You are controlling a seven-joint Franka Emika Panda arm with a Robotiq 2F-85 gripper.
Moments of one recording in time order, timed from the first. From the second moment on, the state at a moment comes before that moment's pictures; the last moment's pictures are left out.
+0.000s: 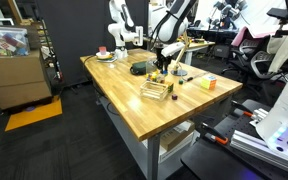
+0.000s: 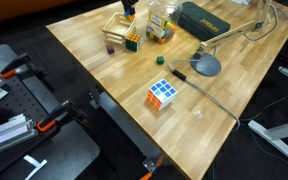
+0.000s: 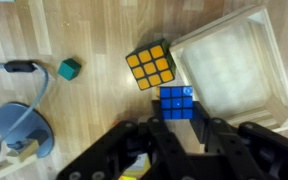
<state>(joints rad) 0.19 0.40 -0.12 -2.12 -0.31 2.54 0.35</state>
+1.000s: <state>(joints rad) 0.11 0.52 -0.15 -2.12 -0.08 2.69 0.42</state>
